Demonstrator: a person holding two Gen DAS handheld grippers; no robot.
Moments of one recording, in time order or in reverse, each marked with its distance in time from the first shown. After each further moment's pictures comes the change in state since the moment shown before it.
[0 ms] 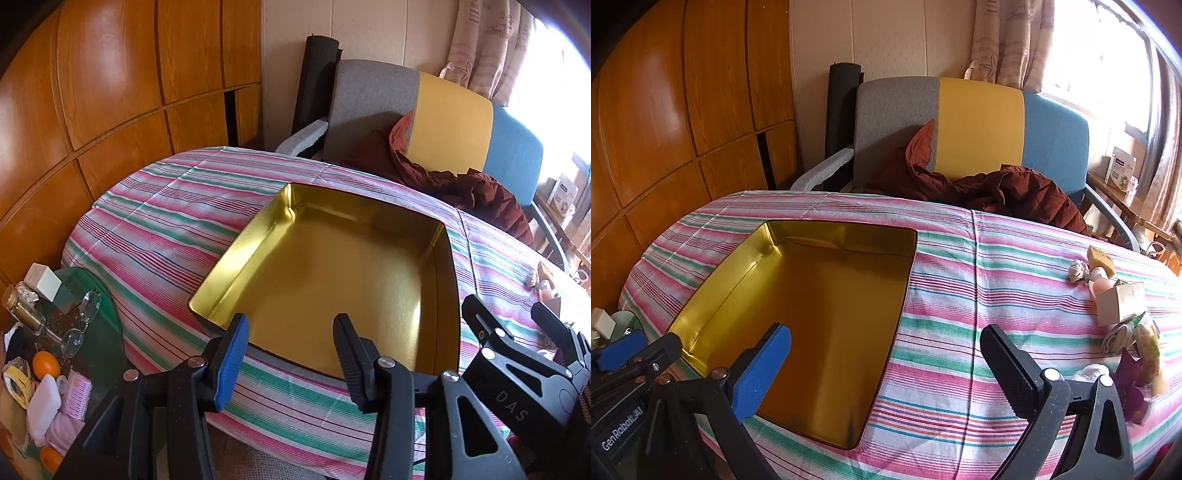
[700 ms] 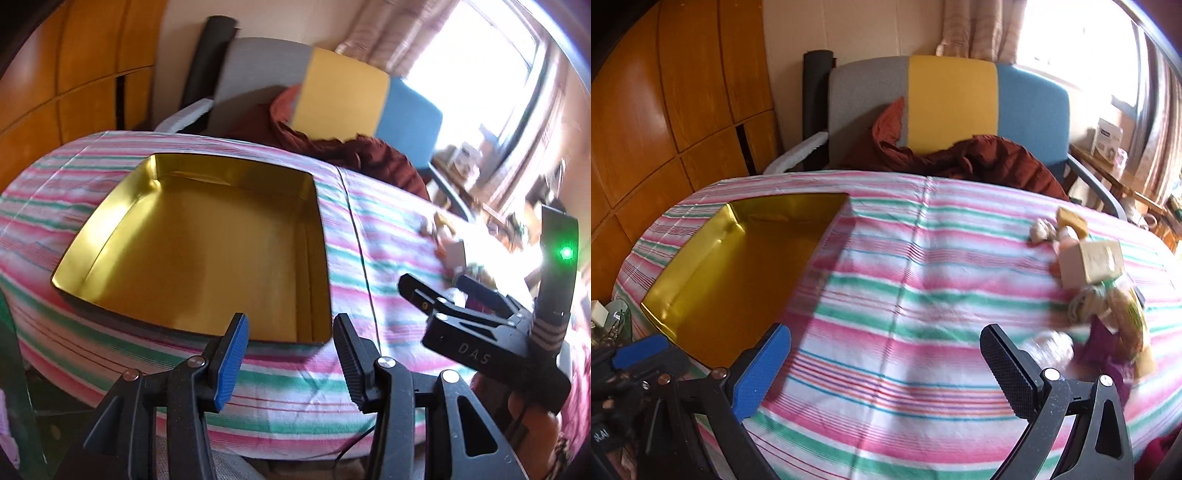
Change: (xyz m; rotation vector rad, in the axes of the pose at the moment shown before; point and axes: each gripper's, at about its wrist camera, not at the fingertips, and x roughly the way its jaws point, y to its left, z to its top) left arm 0.002 -0.058 -0.037 0.161 0.077 -0.407; right arm -0.008 -0.094 -0.040 0.060 0.079 -0.023
